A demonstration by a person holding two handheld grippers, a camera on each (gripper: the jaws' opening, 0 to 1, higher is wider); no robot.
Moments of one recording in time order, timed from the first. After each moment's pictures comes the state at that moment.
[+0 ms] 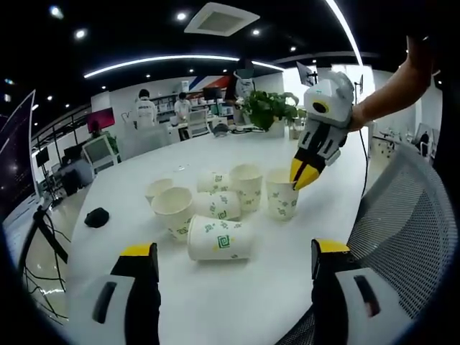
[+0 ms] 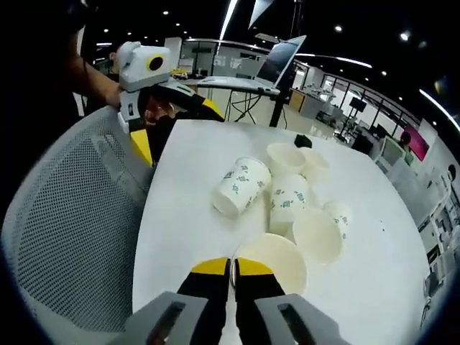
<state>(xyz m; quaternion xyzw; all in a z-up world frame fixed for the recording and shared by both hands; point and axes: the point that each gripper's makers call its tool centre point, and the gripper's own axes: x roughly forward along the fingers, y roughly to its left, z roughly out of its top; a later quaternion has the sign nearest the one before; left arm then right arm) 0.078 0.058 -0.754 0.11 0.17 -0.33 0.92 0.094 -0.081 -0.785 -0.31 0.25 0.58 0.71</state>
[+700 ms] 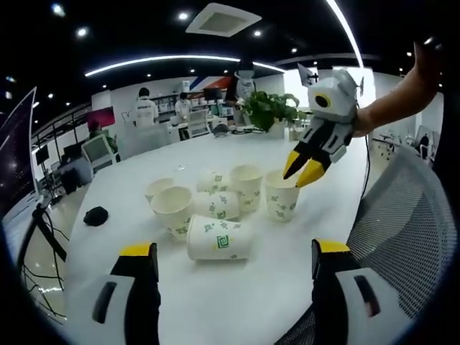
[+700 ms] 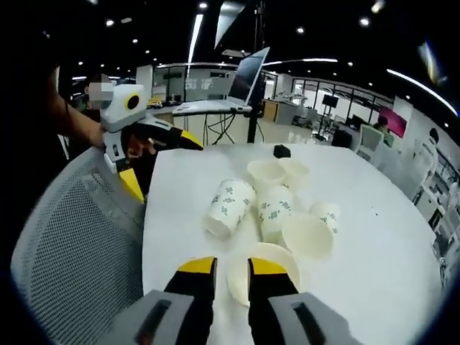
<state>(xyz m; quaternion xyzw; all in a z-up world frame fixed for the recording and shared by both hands) 0.077 0.056 -0.755 0.10 0.18 -0.33 0.92 0.095 -0.080 -0.762 -0.20 0.24 0.54 0.78</state>
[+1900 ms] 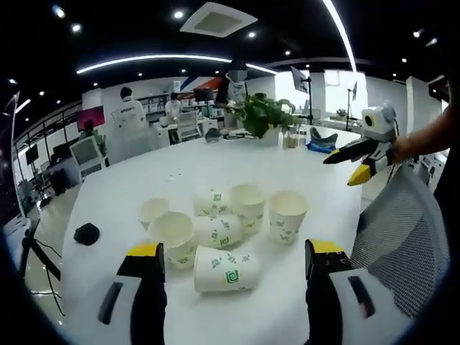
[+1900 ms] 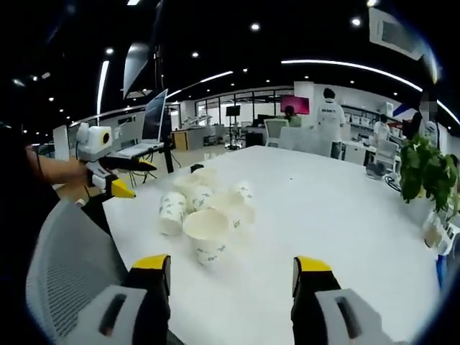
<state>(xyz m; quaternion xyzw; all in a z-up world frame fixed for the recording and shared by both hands) 0.125 0.034 -0.719 0.09 0.17 -0.37 0.91 0.067 -0.194 -0.740 -0.05 0.22 0.32 0.92</state>
